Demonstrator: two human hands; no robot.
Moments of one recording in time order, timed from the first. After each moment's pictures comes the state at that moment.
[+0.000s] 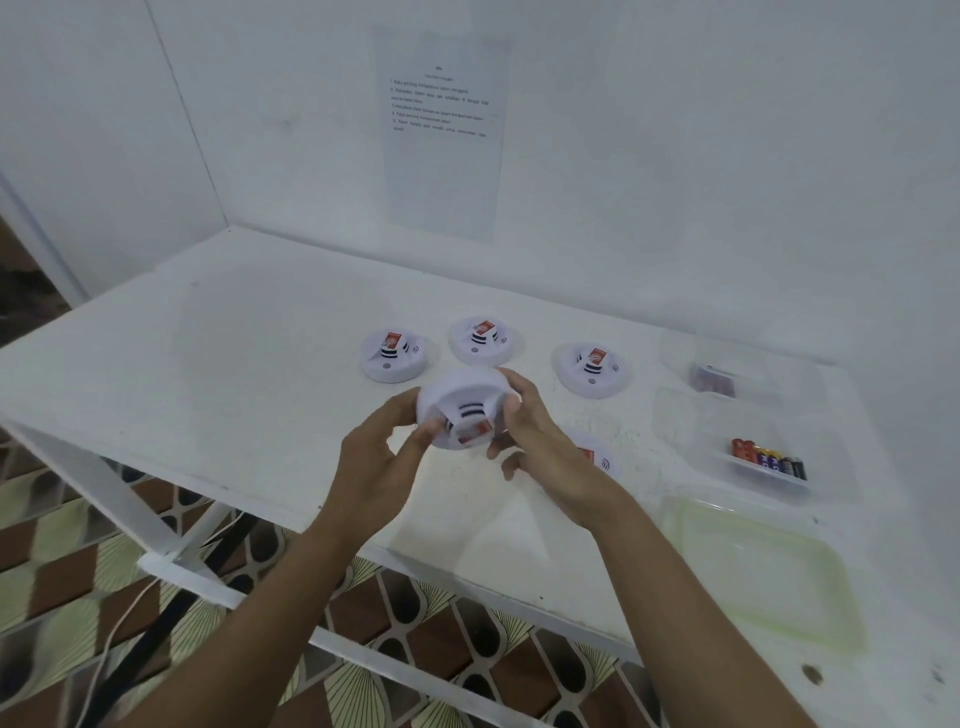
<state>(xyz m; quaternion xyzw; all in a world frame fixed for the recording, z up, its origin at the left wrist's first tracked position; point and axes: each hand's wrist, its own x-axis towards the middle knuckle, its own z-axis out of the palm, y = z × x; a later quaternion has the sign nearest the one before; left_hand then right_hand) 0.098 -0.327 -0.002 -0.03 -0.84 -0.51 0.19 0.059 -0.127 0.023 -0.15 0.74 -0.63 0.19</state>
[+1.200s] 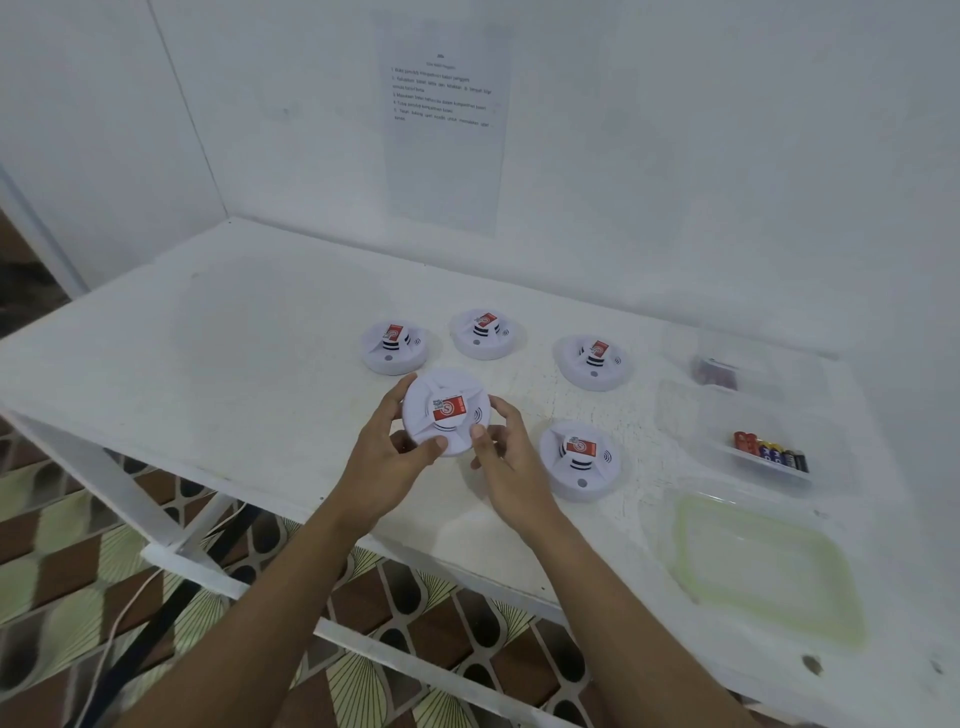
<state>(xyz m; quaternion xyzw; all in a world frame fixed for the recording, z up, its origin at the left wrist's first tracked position) 0.089 -0.325 -0.017 0.01 -0.73 -0.69 0.06 0.070 -0.165 -0.029 -0.09 0.78 -0.62 0.07</state>
